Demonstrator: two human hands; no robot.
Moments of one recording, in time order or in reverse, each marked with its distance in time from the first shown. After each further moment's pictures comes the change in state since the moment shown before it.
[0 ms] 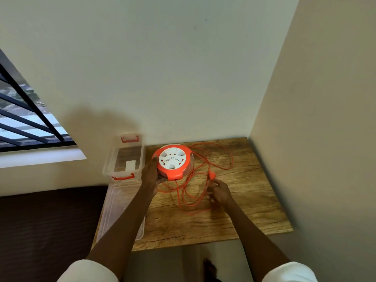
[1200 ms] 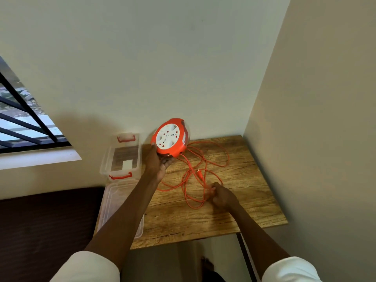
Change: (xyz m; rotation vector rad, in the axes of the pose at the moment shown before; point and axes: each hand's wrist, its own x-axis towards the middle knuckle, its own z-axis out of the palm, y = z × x) left_hand -0.017 0.040 0.029 -0.396 -0.216 -0.038; right_hand -0.033 0.004 -0.025 -0.946 -0.074 -0.186
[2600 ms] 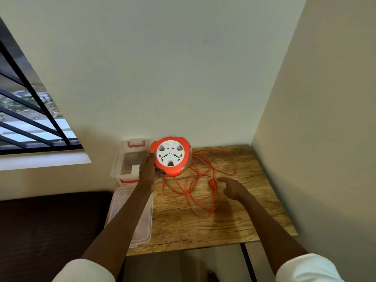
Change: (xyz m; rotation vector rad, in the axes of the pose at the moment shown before) left_hand 0.004 0.018 -0.063 0.356 0.088 0.204; right_hand 0.032 -0.024 -0.038 -0.137 0.010 -0.099
